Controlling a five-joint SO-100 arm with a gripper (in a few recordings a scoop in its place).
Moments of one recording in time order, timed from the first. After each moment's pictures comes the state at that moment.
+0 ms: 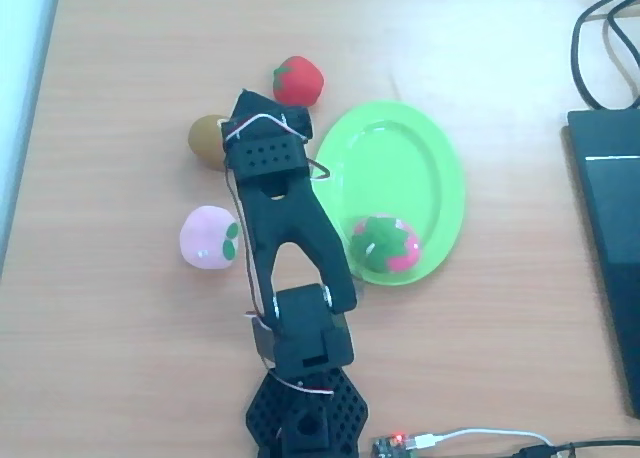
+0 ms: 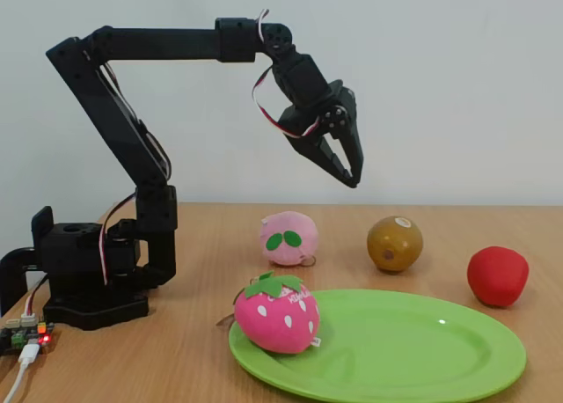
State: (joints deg) arm -9.6 121.1 113.3 62.6 33.5
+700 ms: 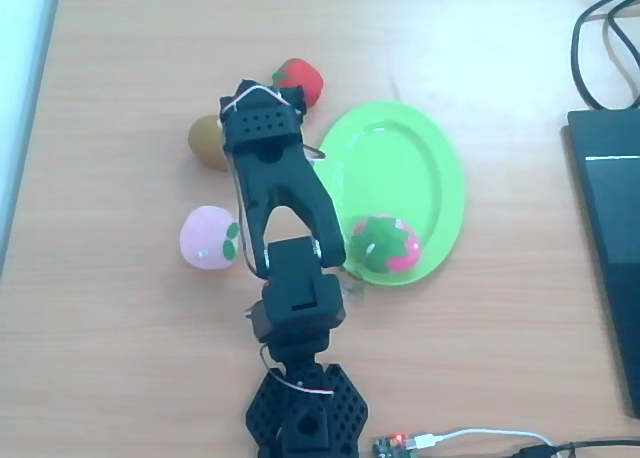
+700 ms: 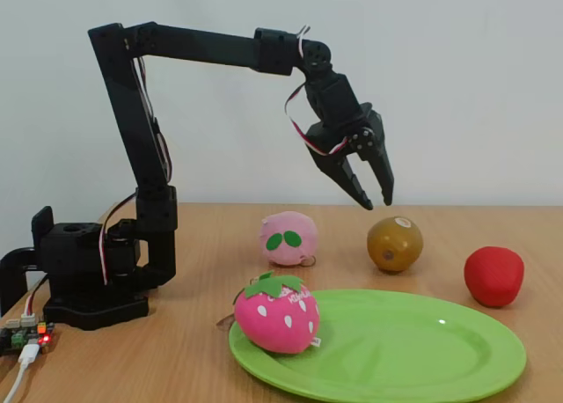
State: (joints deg) arm -9.3 105.0 103.8 61.5 33.1
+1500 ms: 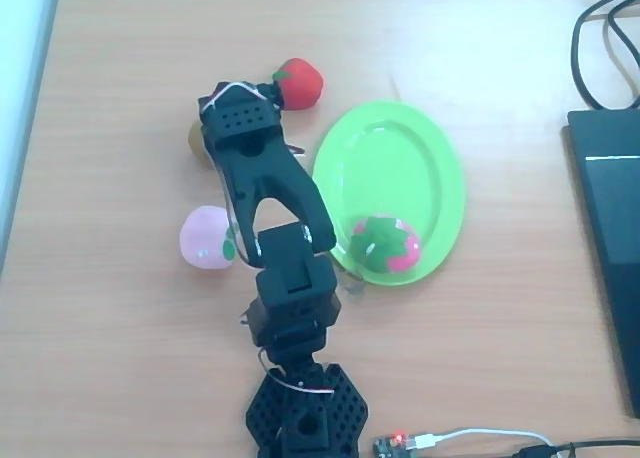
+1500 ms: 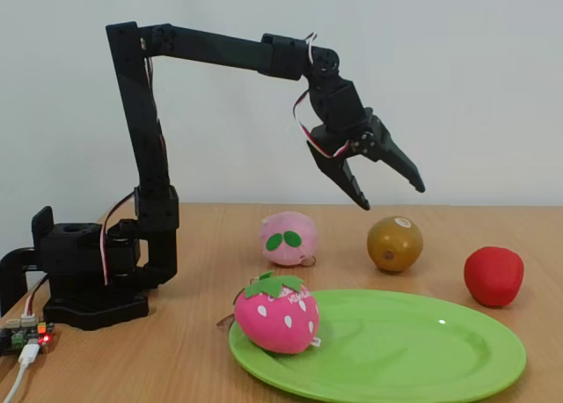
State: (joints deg) arm -15.0 100.7 101.5 60.8 35.4
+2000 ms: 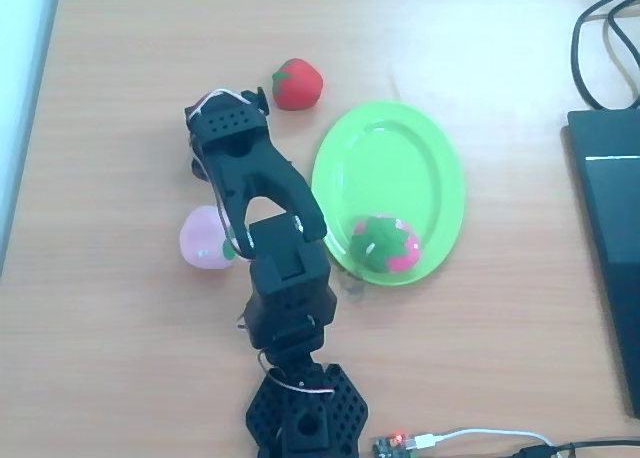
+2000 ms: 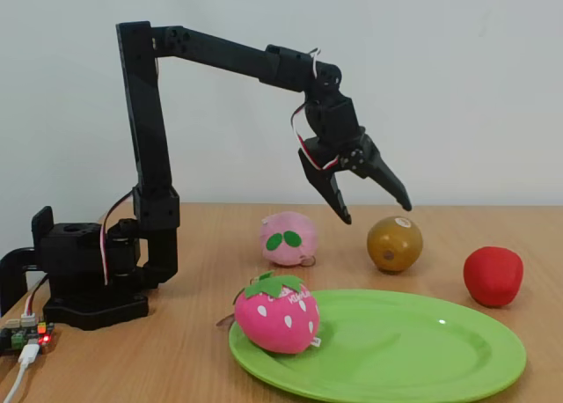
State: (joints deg) arm -17.8 96.9 102.1 62.6 39.7
